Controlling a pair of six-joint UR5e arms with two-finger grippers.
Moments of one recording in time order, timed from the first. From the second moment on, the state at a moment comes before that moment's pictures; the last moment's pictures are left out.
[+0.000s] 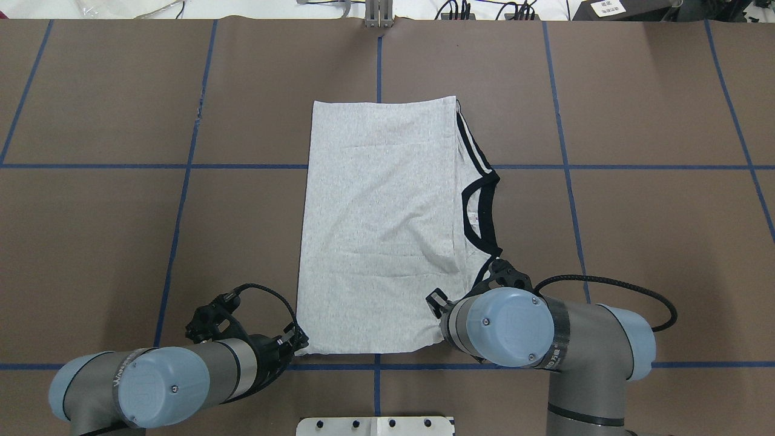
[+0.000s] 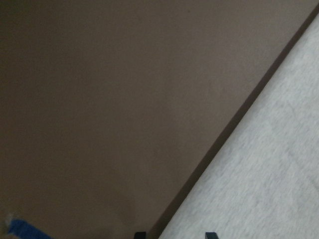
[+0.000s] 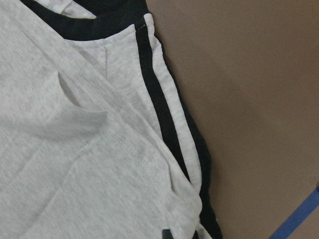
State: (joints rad) left arm -0.13 -1.80 -1.95 -2.03 -1.49 -2.17; right arm 0.23 -1.18 1.98 -1.53 1.62 2.28
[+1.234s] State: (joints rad) left arm -0.15 -1.81 -1.99 -2.03 -1.48 -2.16; right arm 0.23 -1.19 2.00 -1.53 1.62 2.28
